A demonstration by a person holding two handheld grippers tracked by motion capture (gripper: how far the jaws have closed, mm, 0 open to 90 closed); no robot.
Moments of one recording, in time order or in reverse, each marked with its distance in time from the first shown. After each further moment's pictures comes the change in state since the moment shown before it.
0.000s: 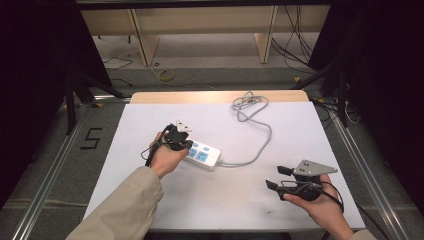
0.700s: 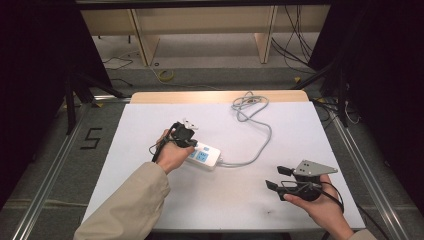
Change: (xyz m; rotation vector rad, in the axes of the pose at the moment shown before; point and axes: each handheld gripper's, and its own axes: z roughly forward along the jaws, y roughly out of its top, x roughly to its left) left arm -0.003 0.010 0.018 0.056 0.001 0.011; right arm 0.000 0.000 0.000 -0.002 0.003 0.001
